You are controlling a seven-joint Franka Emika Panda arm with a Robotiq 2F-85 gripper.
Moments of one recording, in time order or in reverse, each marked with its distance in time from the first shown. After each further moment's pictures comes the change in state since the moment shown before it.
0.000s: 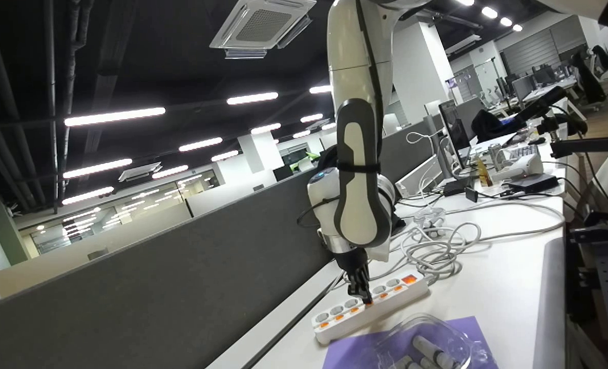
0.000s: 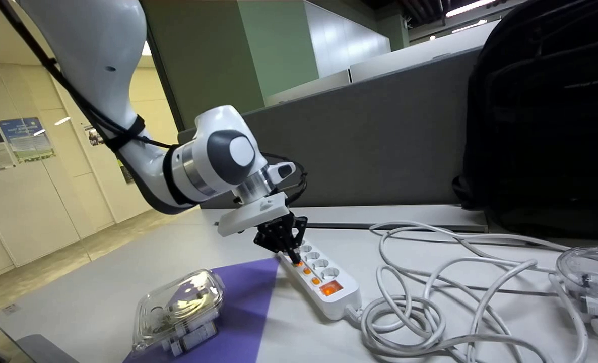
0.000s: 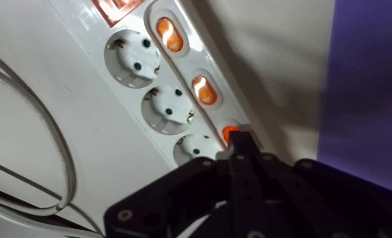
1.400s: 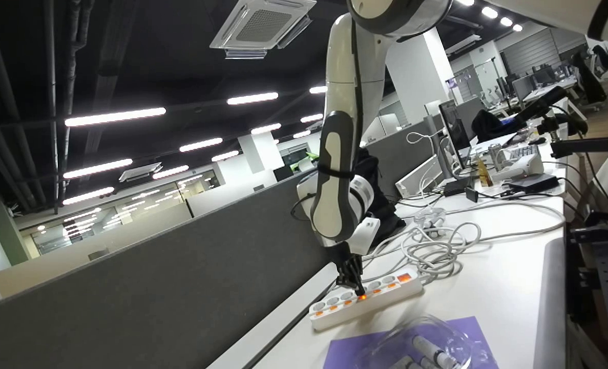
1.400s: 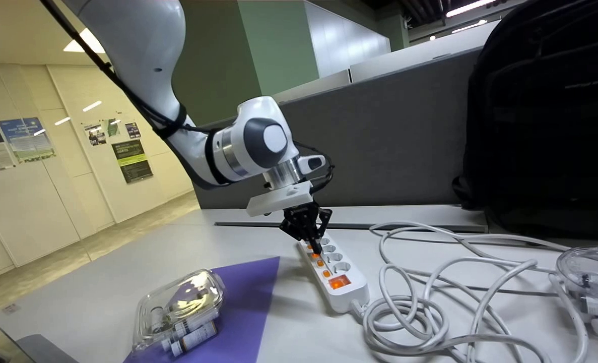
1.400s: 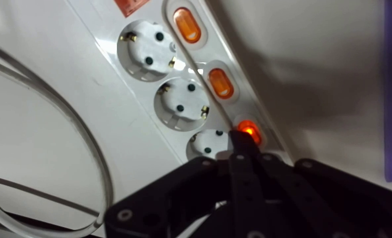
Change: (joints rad) arm -0.149 0.105 0.100 0.251 0.087 -0.227 0.001
